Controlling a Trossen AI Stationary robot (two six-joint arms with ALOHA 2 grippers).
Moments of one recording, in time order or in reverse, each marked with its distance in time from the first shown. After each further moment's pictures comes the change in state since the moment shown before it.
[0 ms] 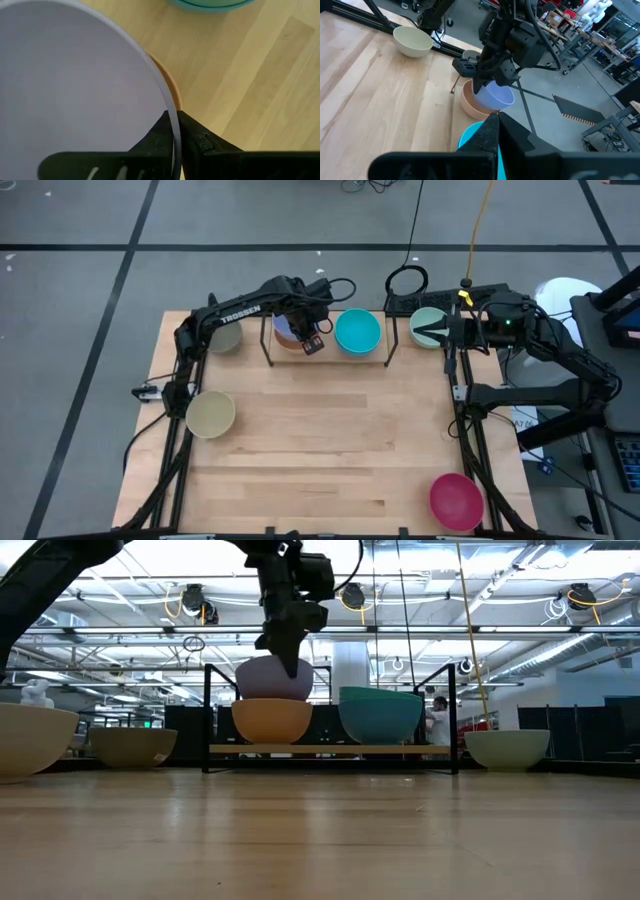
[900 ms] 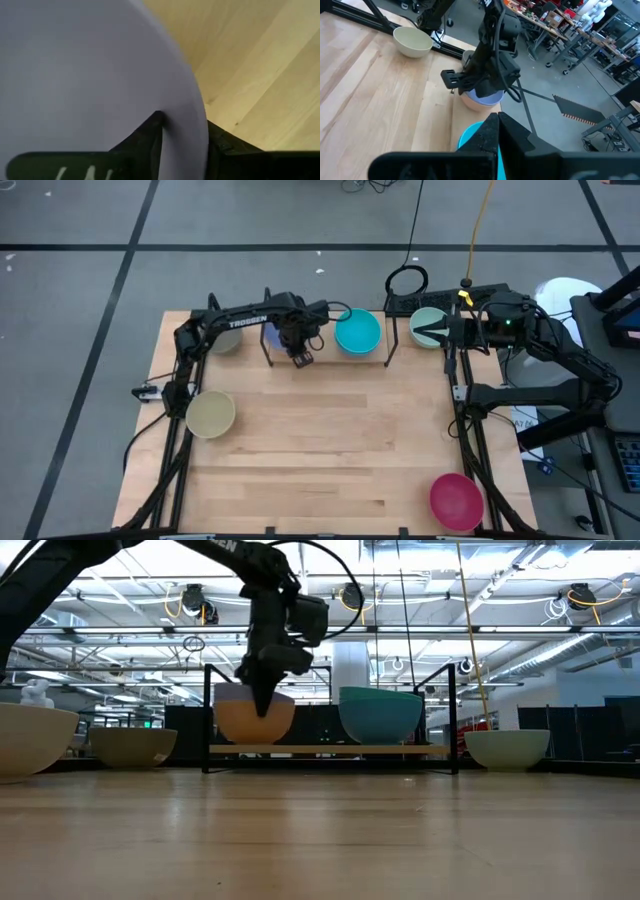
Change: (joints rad) left arm 0.000 -0.002 -0.266 0.027 -0.037 -0.025; right arm 0.000 0.000 0.000 0.001 0.000 0.003
